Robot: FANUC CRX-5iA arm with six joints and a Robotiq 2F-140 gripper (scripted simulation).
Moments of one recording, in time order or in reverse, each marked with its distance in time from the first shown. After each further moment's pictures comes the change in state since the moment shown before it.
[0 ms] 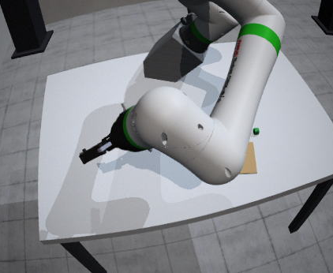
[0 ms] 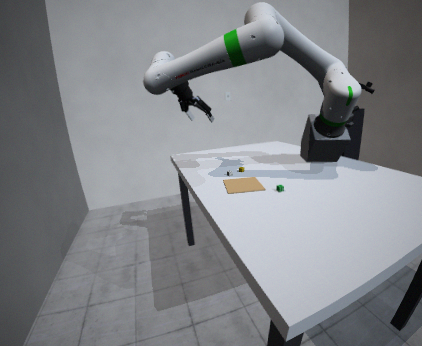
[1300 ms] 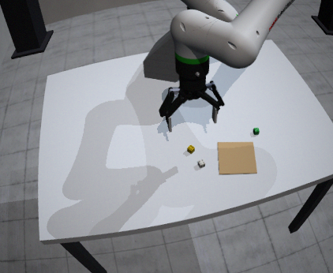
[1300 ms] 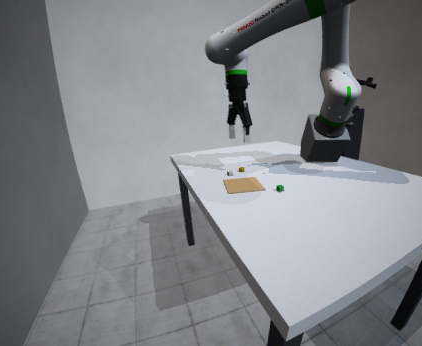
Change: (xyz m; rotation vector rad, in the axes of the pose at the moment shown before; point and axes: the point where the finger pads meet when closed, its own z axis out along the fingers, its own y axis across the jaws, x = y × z) arm 0.095 -0.287 0.002 0.282 0.701 0.497
